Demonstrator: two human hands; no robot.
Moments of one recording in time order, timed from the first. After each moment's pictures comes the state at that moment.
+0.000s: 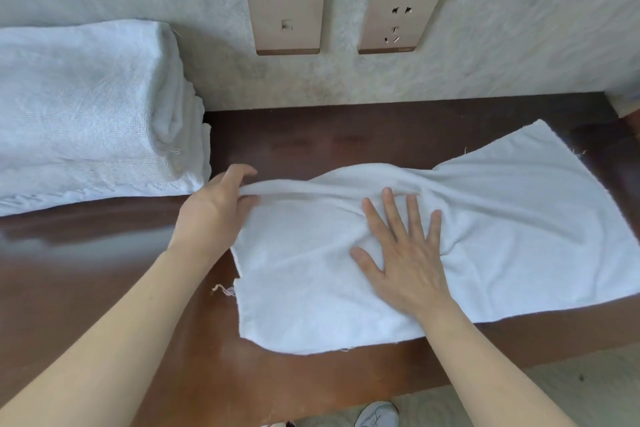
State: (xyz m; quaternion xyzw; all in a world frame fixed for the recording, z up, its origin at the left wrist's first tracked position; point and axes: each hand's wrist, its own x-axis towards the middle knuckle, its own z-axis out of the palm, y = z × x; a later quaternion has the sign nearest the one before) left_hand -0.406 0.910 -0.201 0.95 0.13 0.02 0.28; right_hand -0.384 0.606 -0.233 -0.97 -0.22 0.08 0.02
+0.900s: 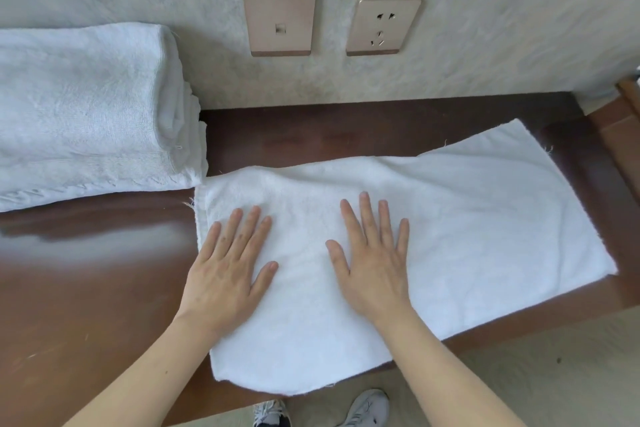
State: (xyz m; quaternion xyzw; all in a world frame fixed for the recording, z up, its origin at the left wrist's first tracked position) left_hand -0.494 0.877 -0.232 1.00 -0.02 -0.06 0.07; right_hand -0.423 0.643 -0.217 -0.98 -0.15 0.09 0.05
